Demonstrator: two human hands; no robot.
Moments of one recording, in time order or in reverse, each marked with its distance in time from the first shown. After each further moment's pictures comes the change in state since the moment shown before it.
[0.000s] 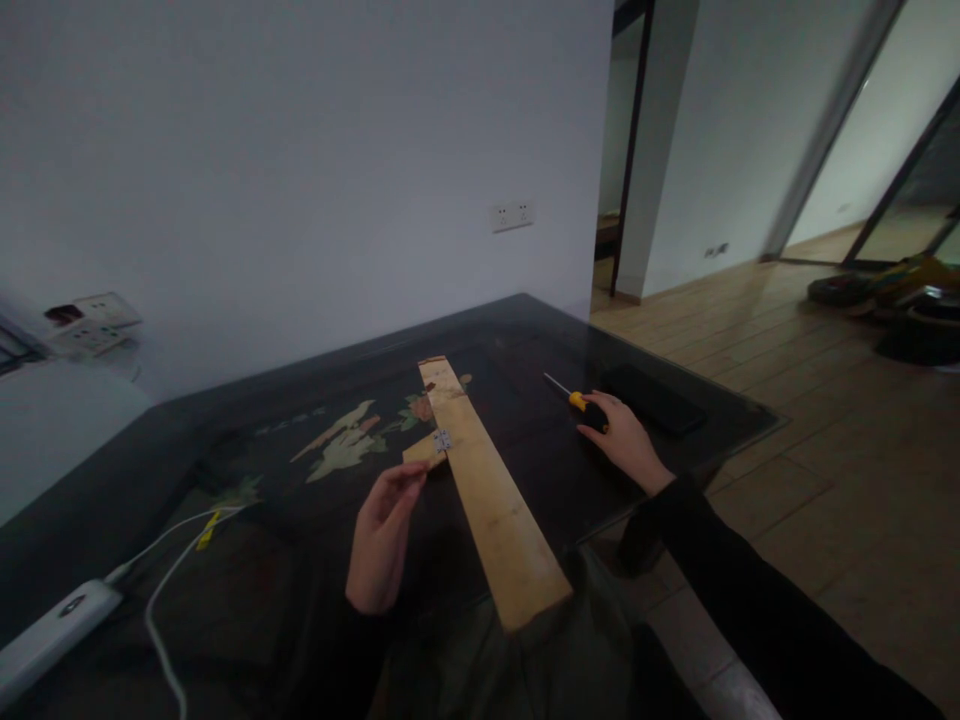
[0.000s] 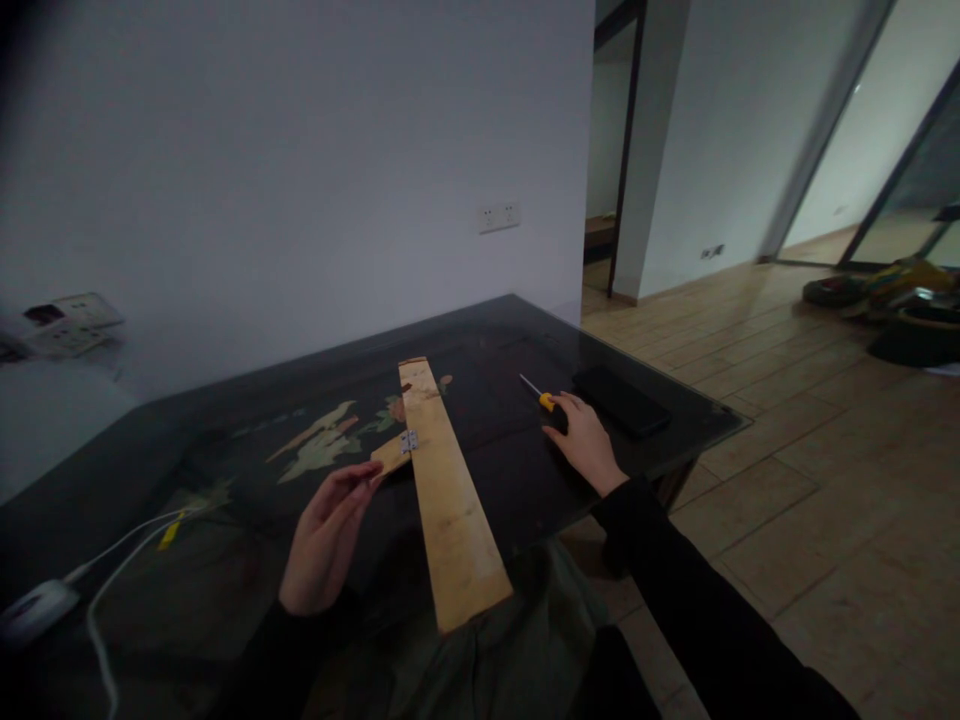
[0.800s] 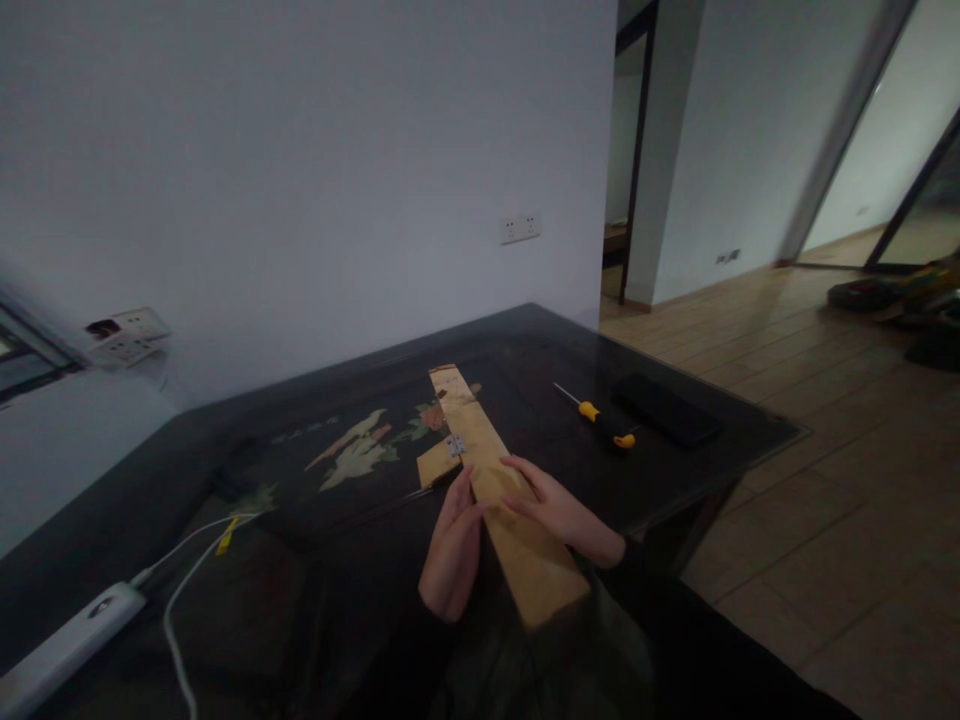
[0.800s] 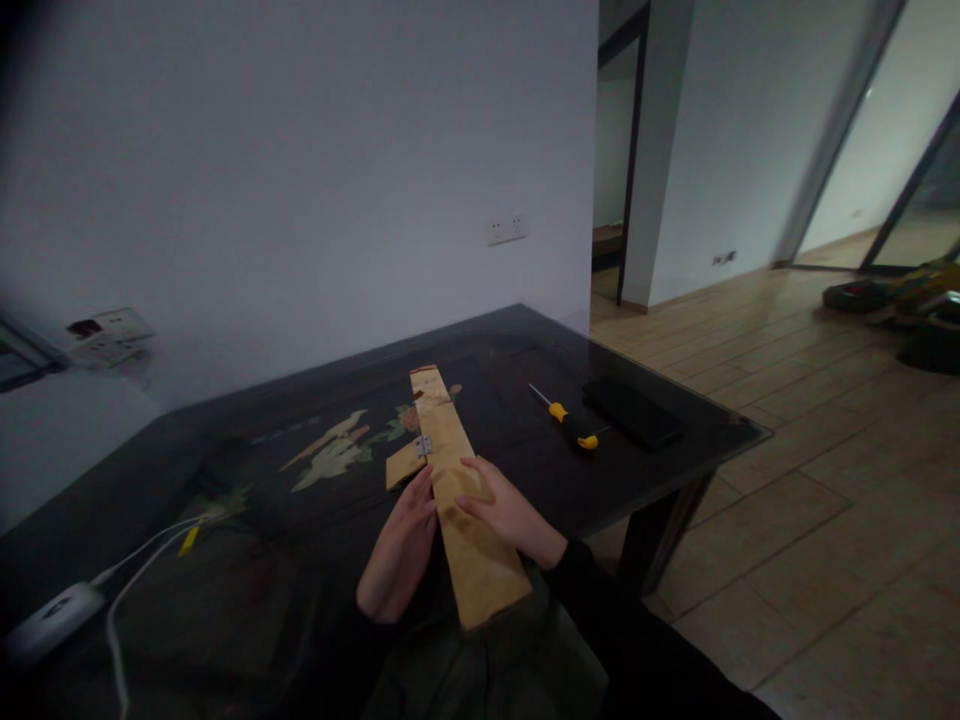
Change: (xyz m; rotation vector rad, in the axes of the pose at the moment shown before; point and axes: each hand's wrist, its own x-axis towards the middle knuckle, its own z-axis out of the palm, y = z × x) left_hand -0.013 -0.024 0.054 -0.367 -0.072 -0.364; right_hand -0.056 -0.117 0.046 0.922 -0.534 0.131
